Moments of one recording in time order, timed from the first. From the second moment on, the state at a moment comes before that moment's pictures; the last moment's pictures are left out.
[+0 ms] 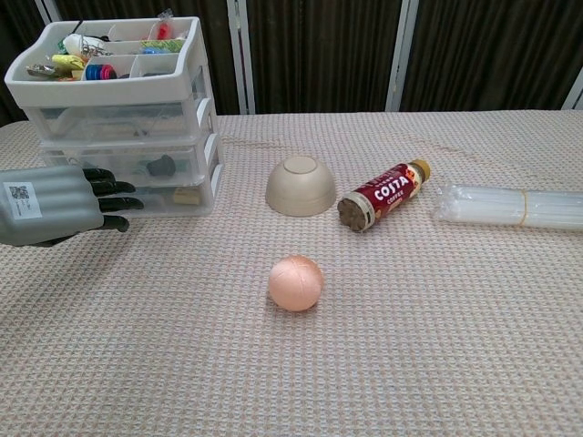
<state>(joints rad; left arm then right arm) -0.70 -1.38 0.03 -1.26 1.56 0.80 0.79 0.08 -1.12 0.06 -1.64 -1.53 1.49 0.00</state>
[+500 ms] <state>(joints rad) -0.71 -1.40 0.00 -1.24 1.48 0.79 0.82 0.07 -1.12 0.05 -1.64 -1.53 1.49 -0.01</state>
